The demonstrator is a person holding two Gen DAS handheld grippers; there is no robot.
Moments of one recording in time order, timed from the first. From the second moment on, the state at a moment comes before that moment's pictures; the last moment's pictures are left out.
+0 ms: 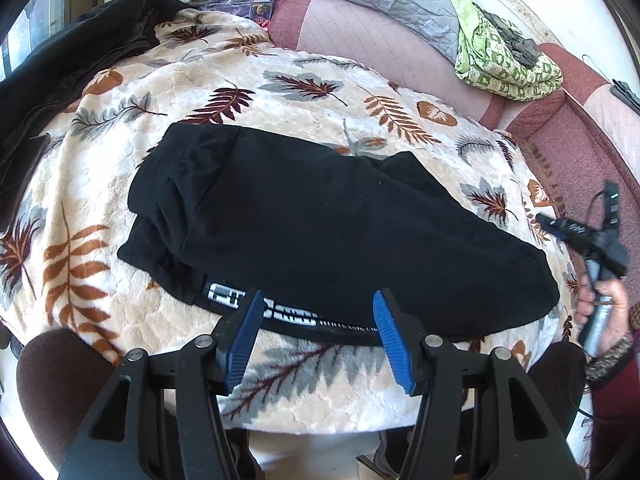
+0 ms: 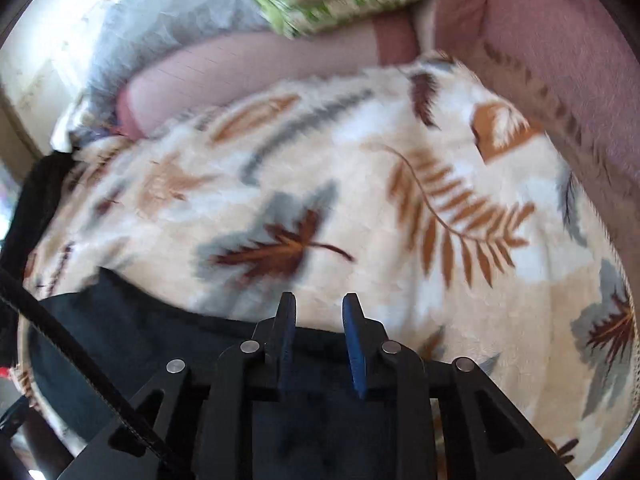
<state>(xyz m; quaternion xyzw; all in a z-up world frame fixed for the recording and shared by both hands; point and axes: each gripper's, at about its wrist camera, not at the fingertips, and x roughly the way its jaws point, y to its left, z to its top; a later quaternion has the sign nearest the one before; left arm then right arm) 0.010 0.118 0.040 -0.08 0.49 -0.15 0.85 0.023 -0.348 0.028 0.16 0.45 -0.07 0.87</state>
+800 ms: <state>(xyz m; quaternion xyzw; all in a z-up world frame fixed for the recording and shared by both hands) 0.016 0.158 -0.007 -0.13 0.41 -0.12 0.89 0.202 -0.156 -0.016 0.16 0.55 0.04 0.82</state>
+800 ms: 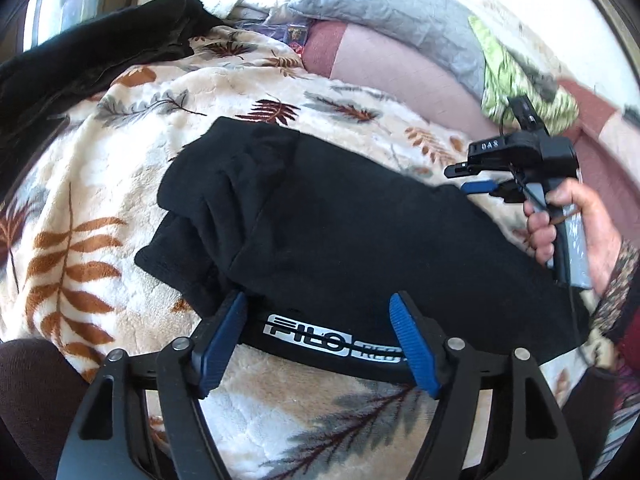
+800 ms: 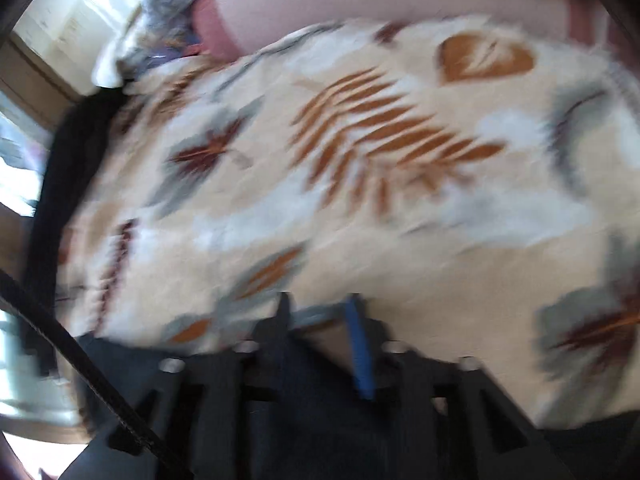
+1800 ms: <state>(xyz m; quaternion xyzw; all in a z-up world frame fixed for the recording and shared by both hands) -0.034 0.324 0.048 -0.30 0.34 0.06 0.89 0.069 0.115 0.032 -0.06 0.51 0.34 0.79</state>
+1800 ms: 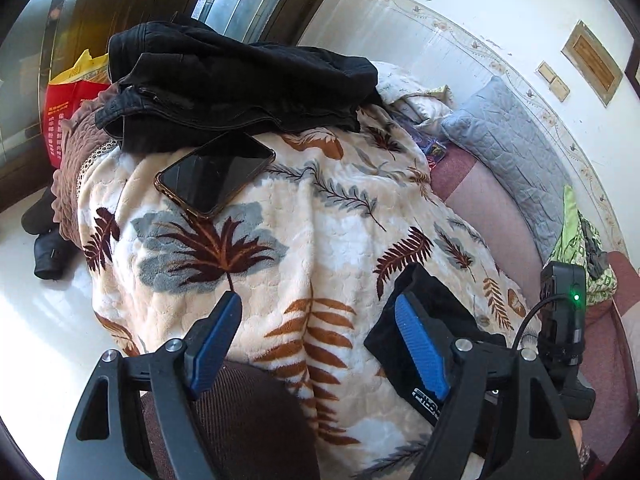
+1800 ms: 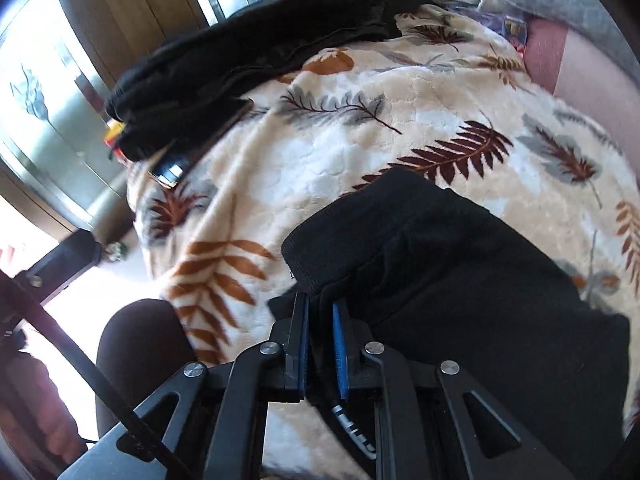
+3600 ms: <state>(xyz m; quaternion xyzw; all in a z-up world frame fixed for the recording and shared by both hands) 0.051 -0.095 0.079 0.03 0.48 -0.34 0.81 -0.102 -0.366 -0.012 0.41 0.38 -0.13 0.82</state>
